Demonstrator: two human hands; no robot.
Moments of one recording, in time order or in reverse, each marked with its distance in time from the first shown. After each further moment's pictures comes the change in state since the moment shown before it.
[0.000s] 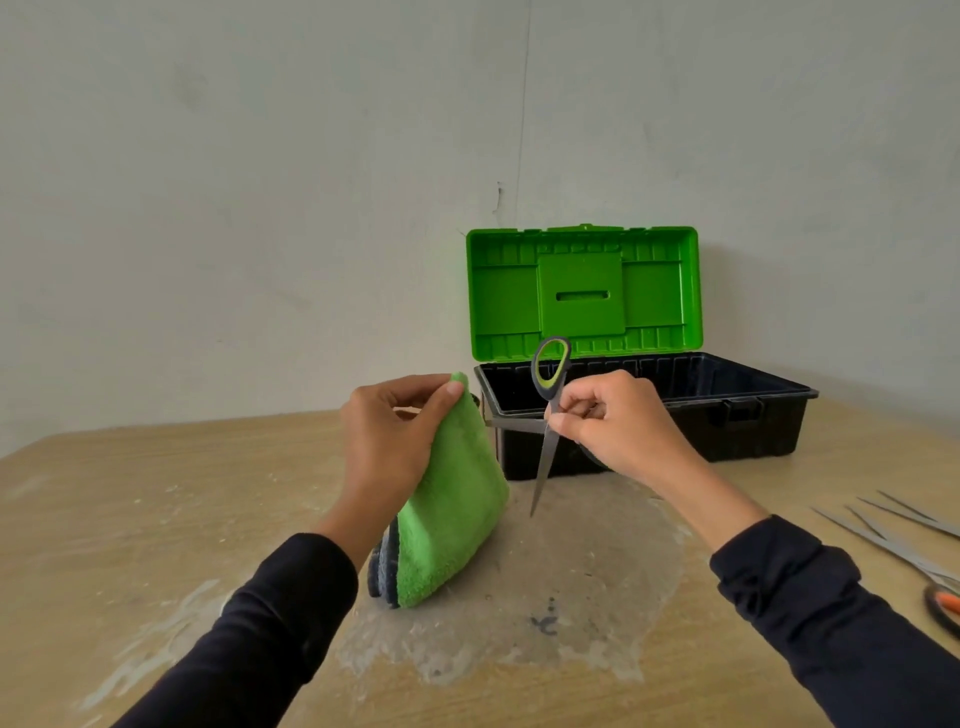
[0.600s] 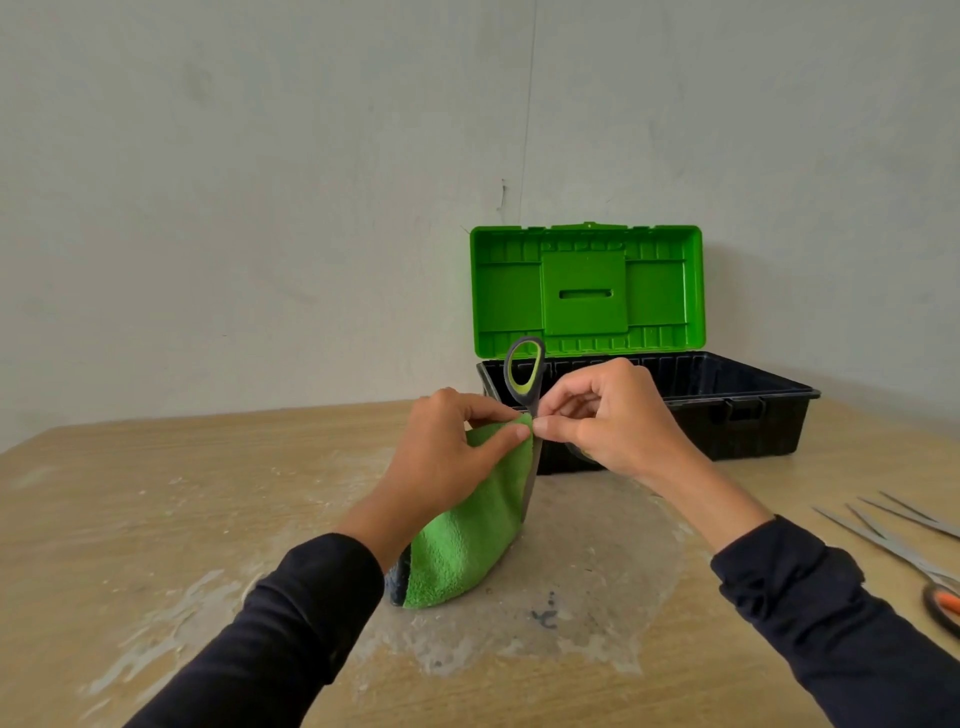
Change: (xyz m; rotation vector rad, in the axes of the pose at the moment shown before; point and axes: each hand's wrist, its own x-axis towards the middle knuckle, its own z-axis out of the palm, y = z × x) left_hand -0.012 0.005 0.014 0.341 -0.399 0.306; right_hand -0.005 -0.015 -0.003 0.185 -0.015 -0.138
